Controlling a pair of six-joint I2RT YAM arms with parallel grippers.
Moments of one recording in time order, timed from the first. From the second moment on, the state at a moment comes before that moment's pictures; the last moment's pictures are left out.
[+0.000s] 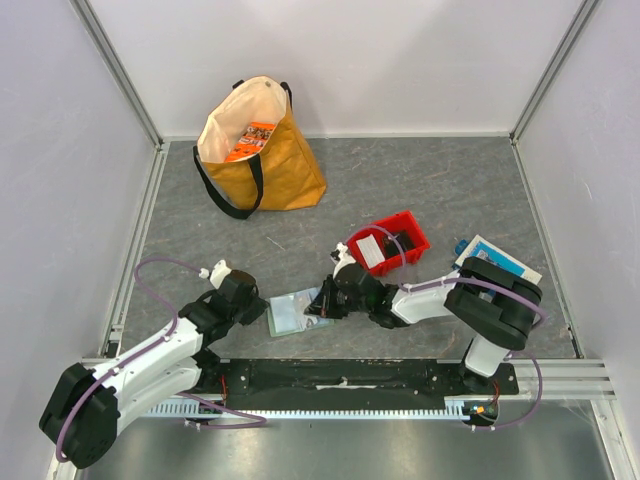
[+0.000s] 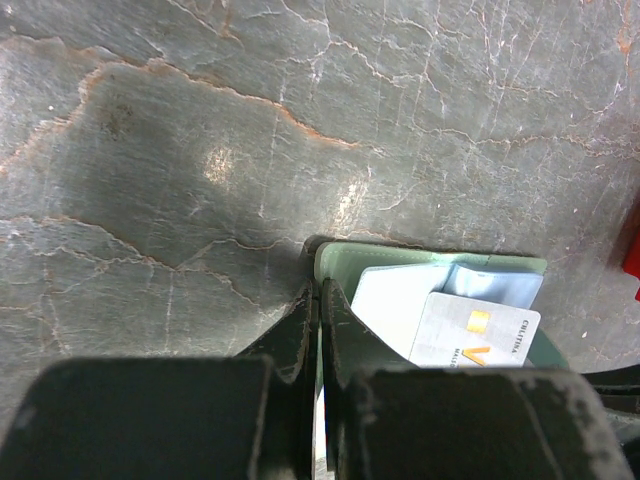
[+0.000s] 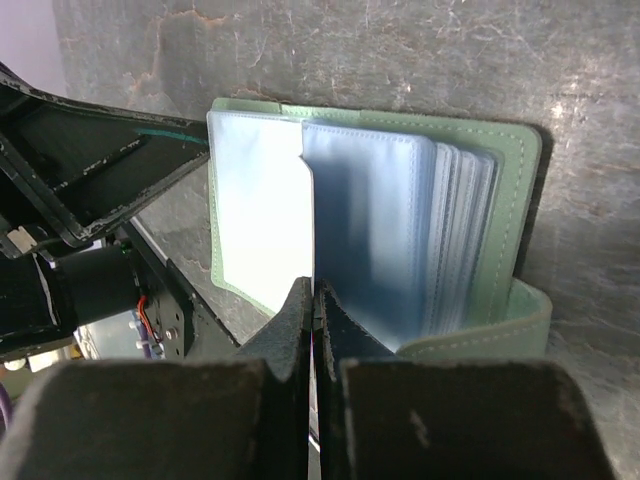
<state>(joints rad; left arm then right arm) -0.61 0.82 0.25 -0.34 -0.22 -1.18 1.03 1.69 0.62 0.46 -0.11 1.01</state>
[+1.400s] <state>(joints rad) -0.61 0.80 0.23 -0.31 -0.18 -1.19 1.11 1.68 0.72 0.34 0.10 1.03</state>
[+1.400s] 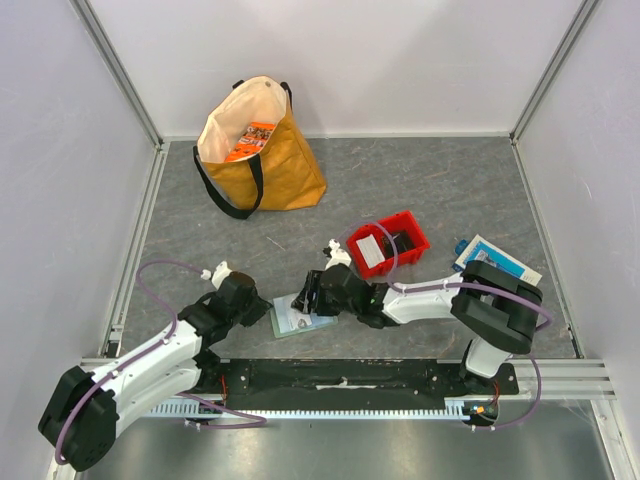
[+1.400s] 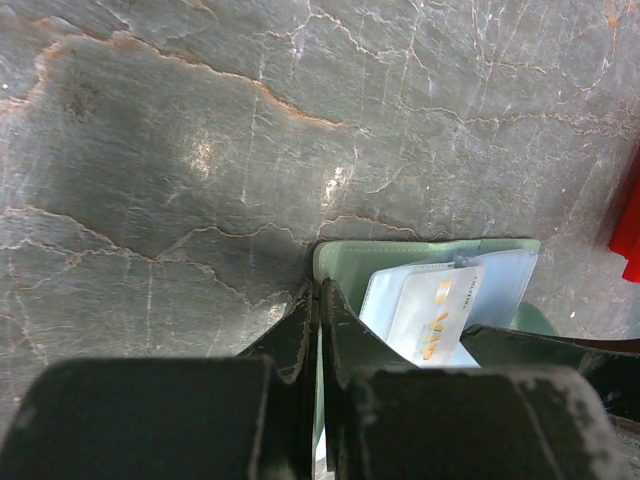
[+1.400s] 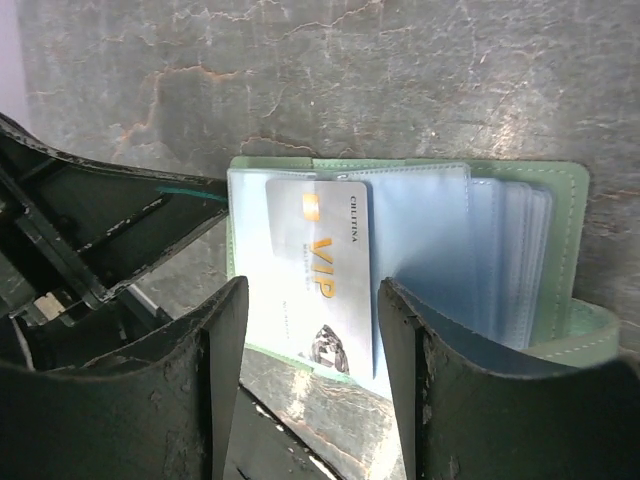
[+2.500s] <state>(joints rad) -0.61 0.78 0.22 -0.31 -0.18 -1.19 1.12 1.78 0.85 0.24 -0.03 0.89</state>
